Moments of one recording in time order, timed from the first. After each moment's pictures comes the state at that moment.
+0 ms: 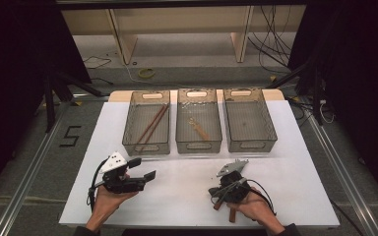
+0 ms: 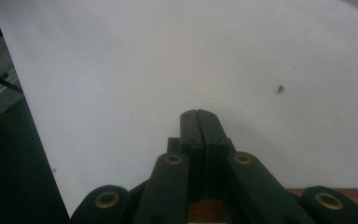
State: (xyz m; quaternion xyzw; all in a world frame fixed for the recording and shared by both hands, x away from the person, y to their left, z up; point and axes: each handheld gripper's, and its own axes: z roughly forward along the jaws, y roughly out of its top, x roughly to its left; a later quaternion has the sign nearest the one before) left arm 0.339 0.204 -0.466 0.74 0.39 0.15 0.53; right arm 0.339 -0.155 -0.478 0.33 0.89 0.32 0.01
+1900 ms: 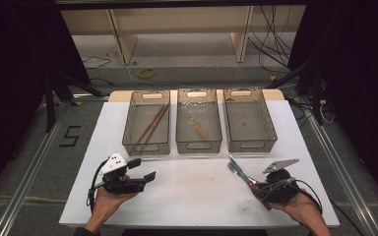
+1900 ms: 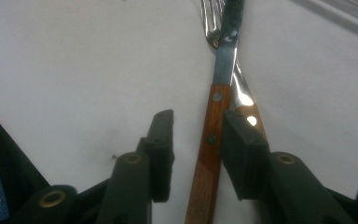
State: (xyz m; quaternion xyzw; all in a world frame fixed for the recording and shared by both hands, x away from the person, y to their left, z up) left arm 0.336 0.204 -0.465 0.75 0.38 0.15 0.52; right arm 0.327 -0.264 -0.447 0.41 0.87 0.26 0.07
